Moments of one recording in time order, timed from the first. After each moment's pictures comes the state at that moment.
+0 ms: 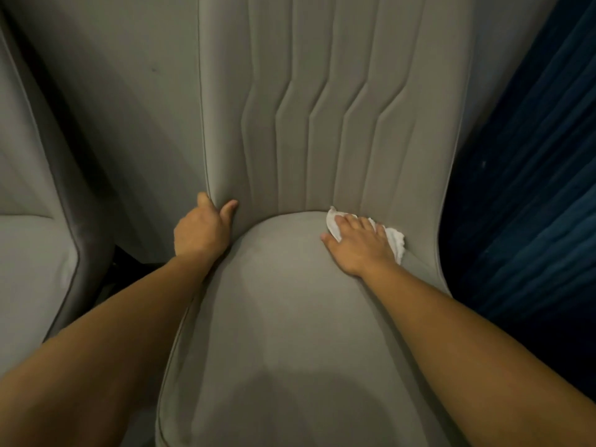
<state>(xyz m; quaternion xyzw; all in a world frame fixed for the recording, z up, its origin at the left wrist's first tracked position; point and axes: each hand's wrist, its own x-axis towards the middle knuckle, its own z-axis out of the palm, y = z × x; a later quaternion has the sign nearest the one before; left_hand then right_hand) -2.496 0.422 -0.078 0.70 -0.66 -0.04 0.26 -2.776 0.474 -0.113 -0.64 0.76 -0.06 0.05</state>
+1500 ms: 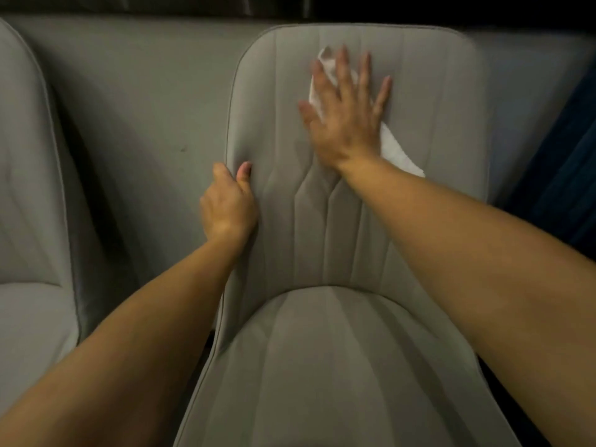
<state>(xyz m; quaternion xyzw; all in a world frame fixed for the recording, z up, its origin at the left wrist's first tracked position) -2.539 0.336 0.054 0.64 -0.58 -0.07 0.50 -2.725 0.305 0.143 -0.64 0.61 -0.36 -0.29</state>
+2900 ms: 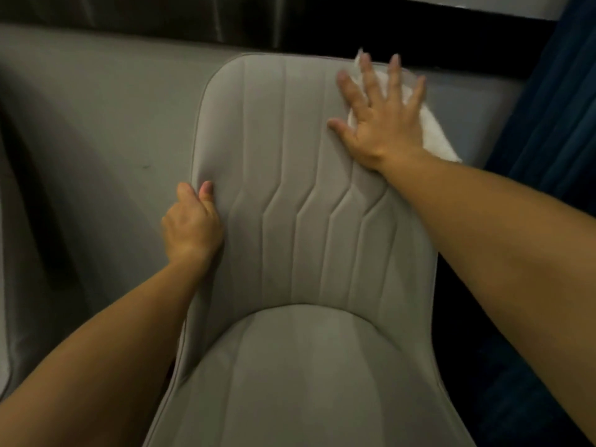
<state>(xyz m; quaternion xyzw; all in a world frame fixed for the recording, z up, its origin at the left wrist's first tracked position) -2.539 0.334 0.049 0.63 -0.59 -0.05 0.50 -2.834 0.323 0.184 -0.62 0.67 -0.16 -0.38</state>
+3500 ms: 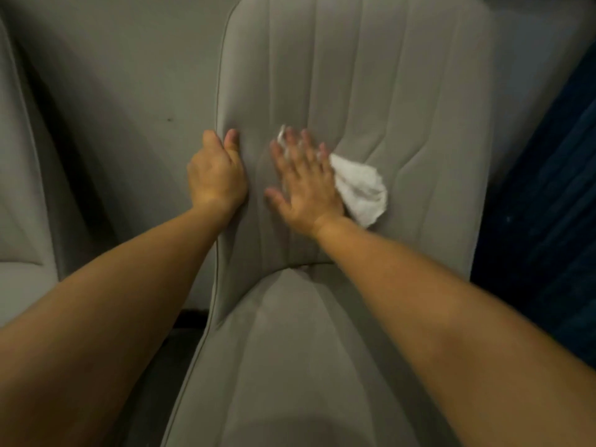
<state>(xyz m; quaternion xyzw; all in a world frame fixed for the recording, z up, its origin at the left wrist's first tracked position) -2.532 0.329 0.053 0.62 -0.61 -0.04 0.49 -2.697 0.328 -0.003 -0.75 0.53 -0.28 -0.28</state>
